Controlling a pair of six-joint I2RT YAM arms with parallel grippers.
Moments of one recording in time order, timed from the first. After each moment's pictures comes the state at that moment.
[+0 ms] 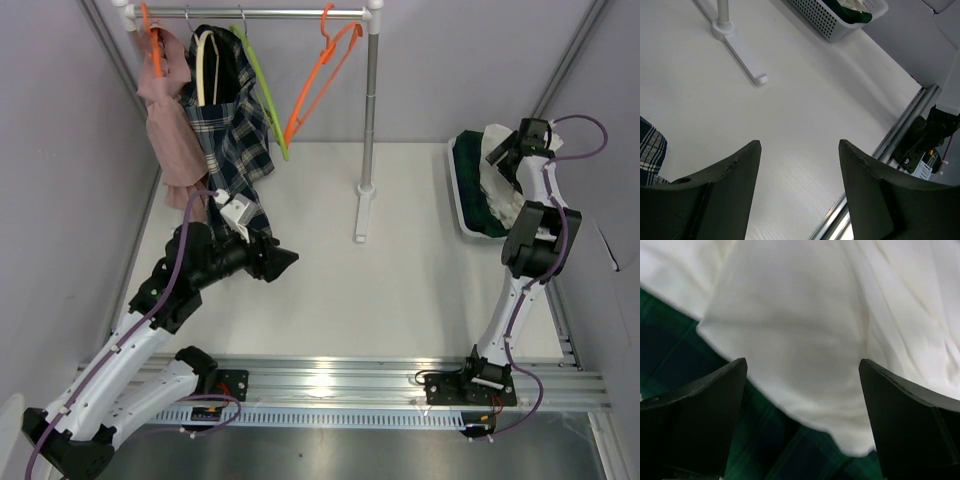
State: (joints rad) left arm -0.54 0.74 0.83 -0.32 0.34 -0.26; right arm -0.25 2.19 1.94 -0.53 0.19 0.57
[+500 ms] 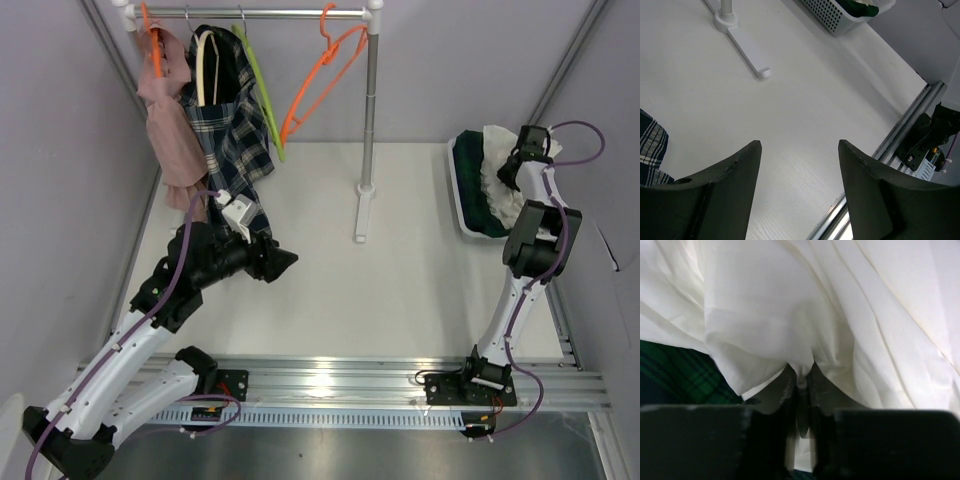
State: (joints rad) left arm -0.54 0.75 0.83 -0.35 0.33 -0.25; right arm -0.27 2.26 1.92 -0.46 0.21 0.51
